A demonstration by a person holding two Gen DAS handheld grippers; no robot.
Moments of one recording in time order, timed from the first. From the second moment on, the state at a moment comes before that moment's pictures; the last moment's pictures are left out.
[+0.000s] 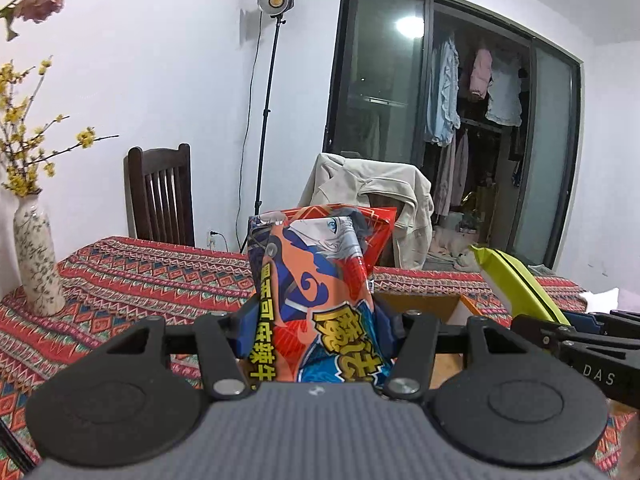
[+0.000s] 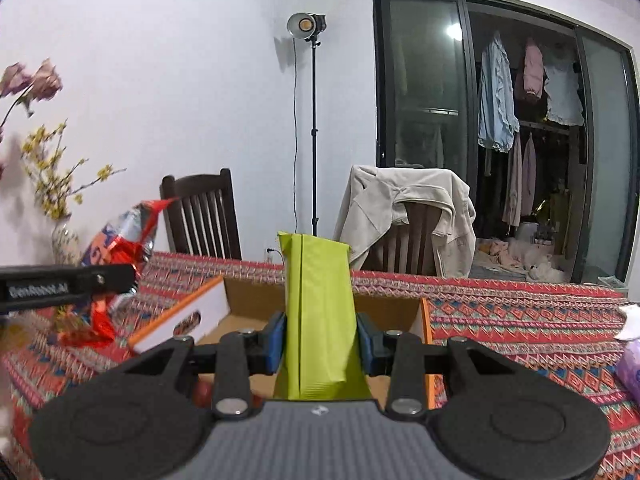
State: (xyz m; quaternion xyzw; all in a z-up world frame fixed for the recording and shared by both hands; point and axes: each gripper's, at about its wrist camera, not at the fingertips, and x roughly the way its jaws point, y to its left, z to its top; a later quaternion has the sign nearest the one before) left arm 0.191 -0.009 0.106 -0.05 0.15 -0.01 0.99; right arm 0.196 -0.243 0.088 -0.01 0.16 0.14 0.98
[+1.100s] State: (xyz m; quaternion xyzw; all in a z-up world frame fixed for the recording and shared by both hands) left arm 0.307 -0.007 0.043 -0.06 0.22 0.04 0.97; right arm 0.306 -0.252 0.033 0.05 0.22 0.10 0.97
